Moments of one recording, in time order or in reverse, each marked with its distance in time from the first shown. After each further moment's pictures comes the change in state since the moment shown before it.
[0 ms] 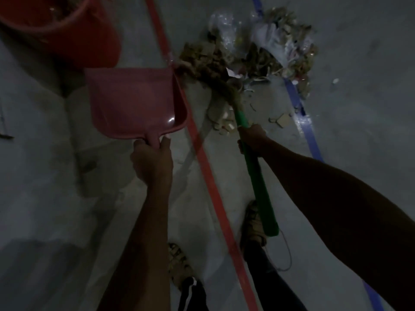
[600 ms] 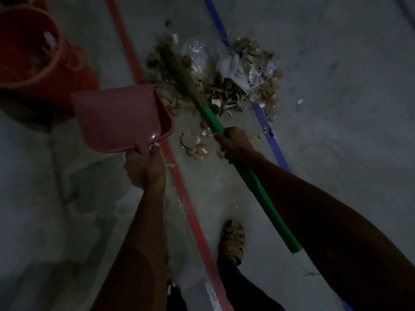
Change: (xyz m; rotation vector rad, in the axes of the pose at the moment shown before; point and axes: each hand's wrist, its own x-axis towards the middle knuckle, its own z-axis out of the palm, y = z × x) left_hand -0.043 0.142 0.065 0.048 0.066 -0.114; right_hand -0.009 -0.073 -0.138 -0.377 -0.123 -0.515
